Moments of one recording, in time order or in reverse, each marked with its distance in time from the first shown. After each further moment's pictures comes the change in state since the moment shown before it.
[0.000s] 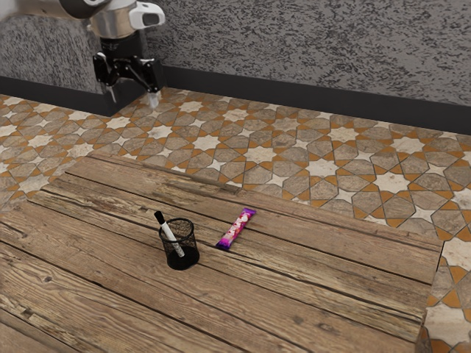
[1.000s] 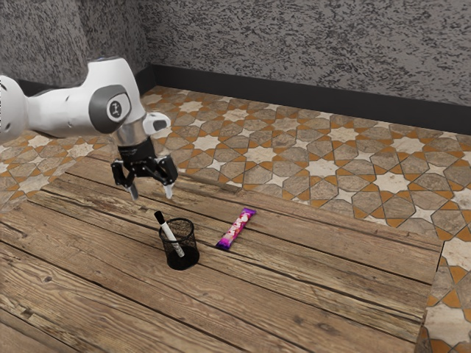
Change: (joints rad) arm 0.001 0.025 0.078 -0.553 -0.218 0.460 -0.030
